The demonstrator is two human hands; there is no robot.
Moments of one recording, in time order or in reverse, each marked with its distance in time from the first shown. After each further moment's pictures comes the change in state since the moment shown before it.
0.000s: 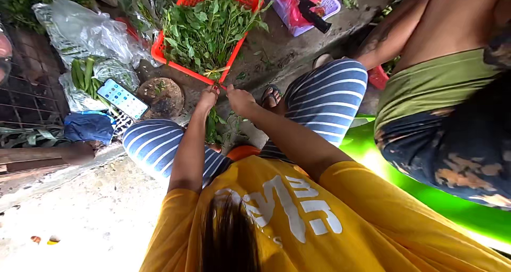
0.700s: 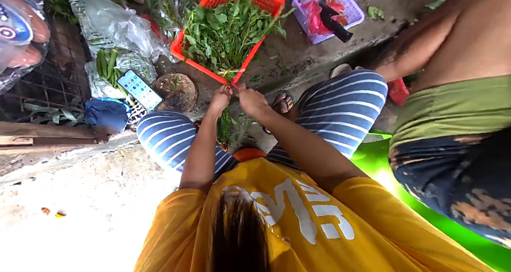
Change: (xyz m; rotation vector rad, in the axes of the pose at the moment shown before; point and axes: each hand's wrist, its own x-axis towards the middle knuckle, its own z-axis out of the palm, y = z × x) left_hand -0.021 0.001 0.002 -0.137 0.058 0.043; right_hand -0.012 -0.007 -0.008 -0.014 0.048 -0.070
